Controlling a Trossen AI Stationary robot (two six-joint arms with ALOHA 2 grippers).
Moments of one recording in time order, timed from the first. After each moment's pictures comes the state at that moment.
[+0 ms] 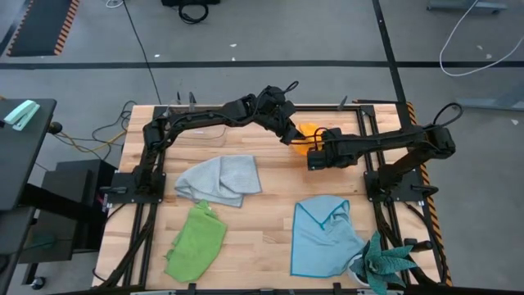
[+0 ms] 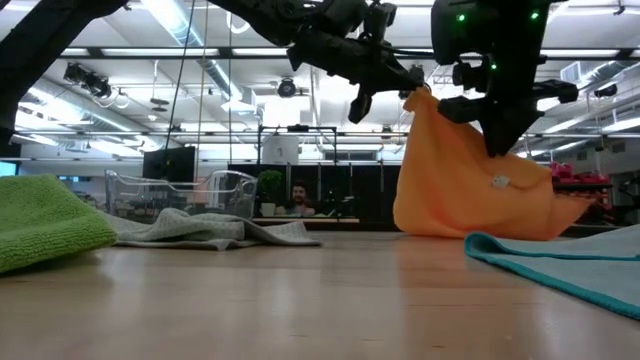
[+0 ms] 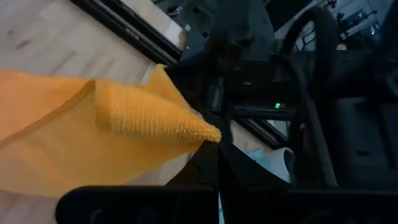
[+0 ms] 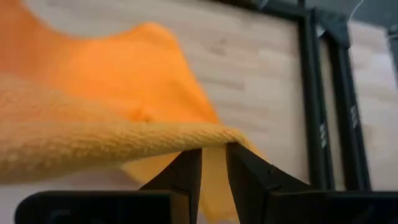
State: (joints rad) left arm 0.34 2.06 1.80 -0.22 0.53 -0.51; right arm -0.06 1.43 1.02 -1.29 0.66 1.44
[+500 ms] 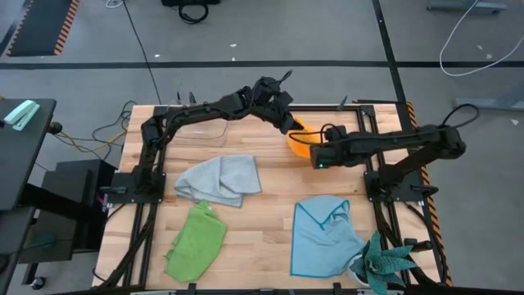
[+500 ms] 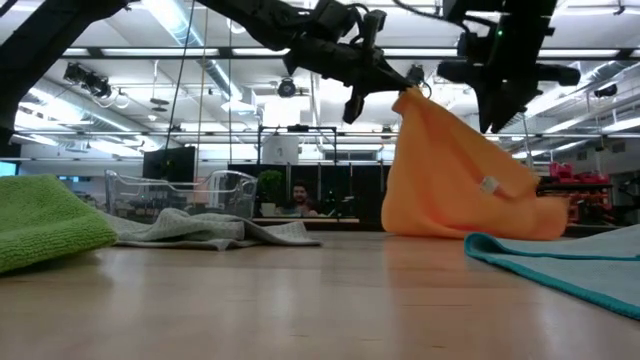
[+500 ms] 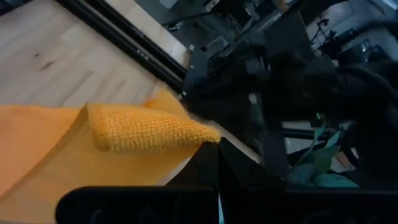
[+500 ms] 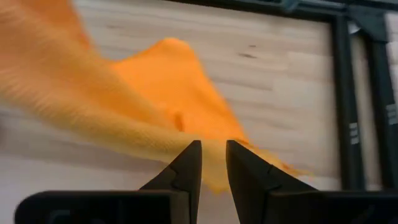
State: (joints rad) left arm 0.41 2.05 1.80 -0.19 0.56 -0.55; right arm 0.03 1.32 1.07 -1.27 0.63 1.46
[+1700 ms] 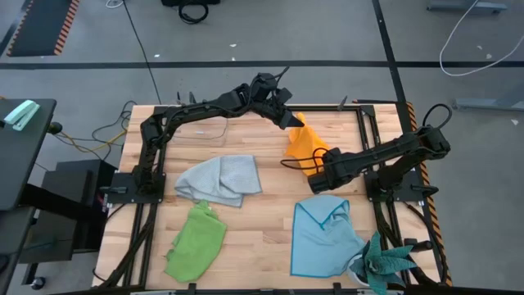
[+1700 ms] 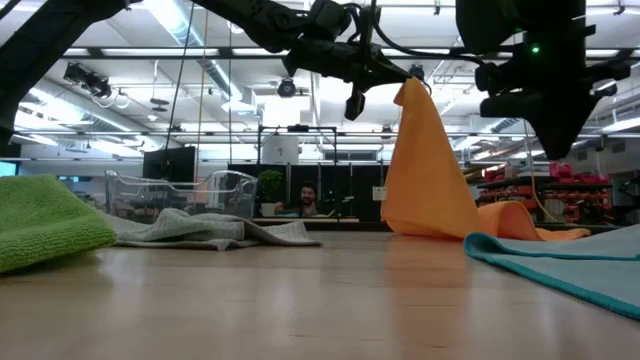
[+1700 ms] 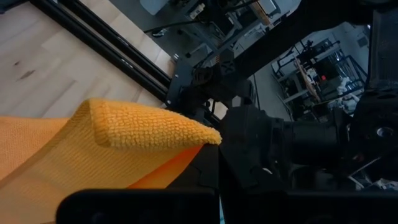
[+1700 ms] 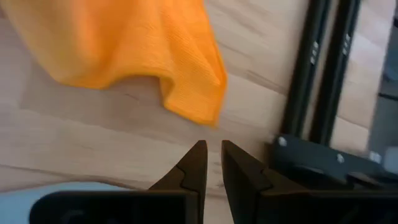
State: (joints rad) left arm 0.43 2.05 1.80 -0.13 0.63 -0.60; right arm 0.19 1.50 1.05 -1.47 0.33 1.51
